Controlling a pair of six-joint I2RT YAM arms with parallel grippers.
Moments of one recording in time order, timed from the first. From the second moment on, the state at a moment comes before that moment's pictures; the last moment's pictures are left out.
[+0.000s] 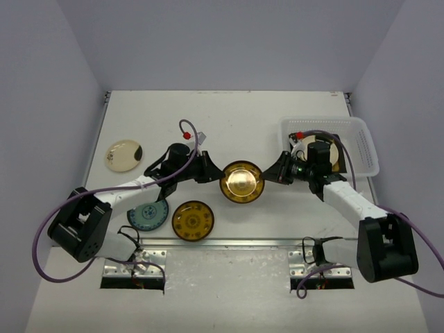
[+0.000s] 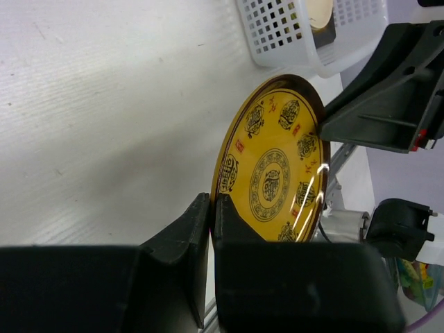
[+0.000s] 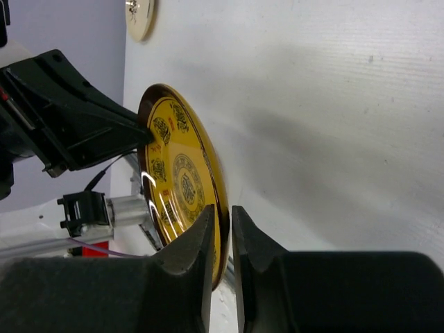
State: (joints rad) left arm -0.54 1.38 0.66 0.25 0.38 -0.73; right arm 0.15 1.23 0.53 0.07 -0.76 0.63
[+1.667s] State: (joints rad) left arm -0.55 0.80 0.88 -0.61 -0.27 -0.40; right arm -0.29 1.17 0.75 -0.15 -0.15 0.67
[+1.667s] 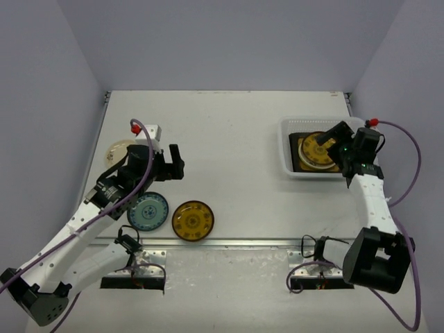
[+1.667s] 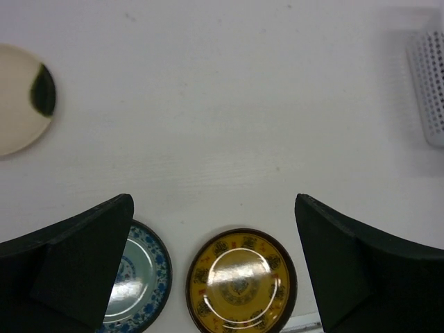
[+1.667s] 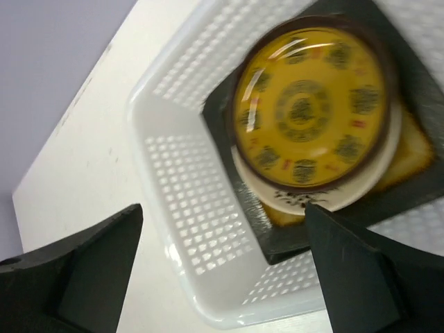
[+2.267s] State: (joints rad) left arm -0.36 0.62 0.81 -0.57 -0.51 -0.47; right arm 0.77 1.61 0.78 -0.04 -0.39 0.44
